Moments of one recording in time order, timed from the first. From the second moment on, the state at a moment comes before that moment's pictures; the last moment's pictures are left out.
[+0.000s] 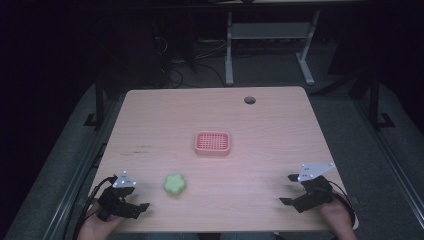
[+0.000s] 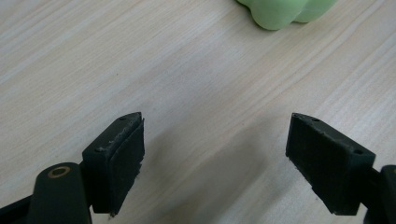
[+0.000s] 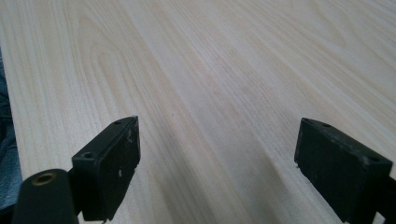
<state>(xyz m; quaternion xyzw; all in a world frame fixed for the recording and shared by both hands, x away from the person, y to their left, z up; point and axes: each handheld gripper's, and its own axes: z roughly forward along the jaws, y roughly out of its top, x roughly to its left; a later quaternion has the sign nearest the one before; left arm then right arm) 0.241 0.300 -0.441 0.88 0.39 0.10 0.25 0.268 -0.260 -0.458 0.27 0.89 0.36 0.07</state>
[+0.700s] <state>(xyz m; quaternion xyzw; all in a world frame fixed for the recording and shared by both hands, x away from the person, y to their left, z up) 0.240 0.276 -0.424 0.88 0.37 0.11 0.27 0.265 -0.262 -0.457 0.27 0.89 0.36 0.08</state>
